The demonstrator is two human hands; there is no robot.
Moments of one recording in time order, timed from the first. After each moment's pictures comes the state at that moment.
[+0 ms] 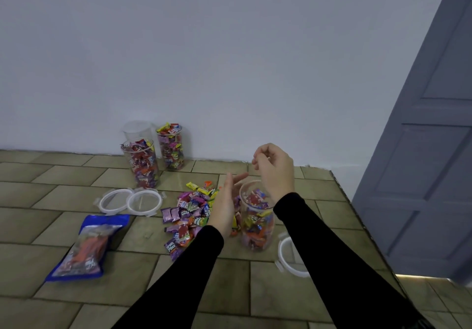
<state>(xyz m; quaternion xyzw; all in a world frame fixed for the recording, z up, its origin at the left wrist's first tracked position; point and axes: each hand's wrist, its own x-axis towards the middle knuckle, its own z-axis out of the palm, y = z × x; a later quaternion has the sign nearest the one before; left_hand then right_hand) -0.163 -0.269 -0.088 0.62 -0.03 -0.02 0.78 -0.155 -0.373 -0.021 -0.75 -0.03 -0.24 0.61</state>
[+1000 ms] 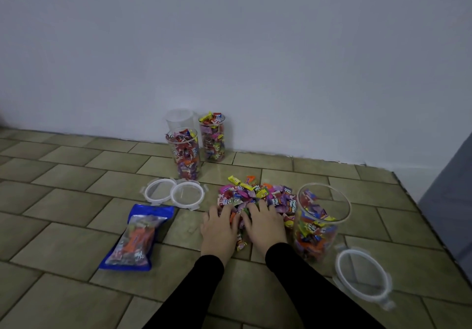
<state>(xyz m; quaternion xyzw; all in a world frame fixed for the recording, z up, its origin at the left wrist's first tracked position) -0.151 -0.155 -0.189 0.96 0.08 0.14 0.21 -0.130 -0.273 -0.174 -0.99 -0.11 -0.07 0.11</state>
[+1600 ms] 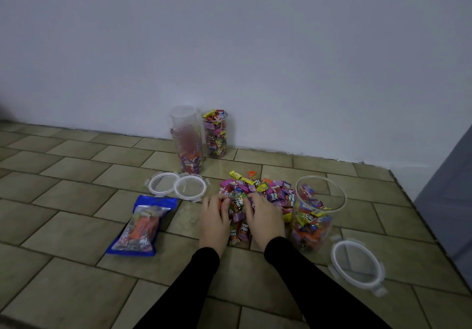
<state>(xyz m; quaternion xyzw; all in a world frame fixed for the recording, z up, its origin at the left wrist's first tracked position) -0.165 -0.148 -0.181 0.87 0.07 0.24 0.43 -0.149 -0.269 -0.158 -0.96 -0.09 -0.13 0.22</state>
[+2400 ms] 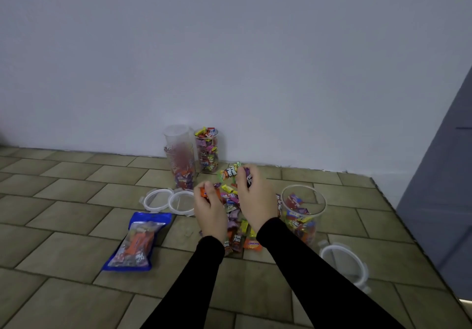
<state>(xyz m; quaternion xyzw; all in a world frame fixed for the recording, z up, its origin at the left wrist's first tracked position) -0.167 -0.179 -0.100 0.67 0.14 0.35 0.64 -0.169 -0.264 -0.056 -0.86 -0.08 -0.22 0.46</state>
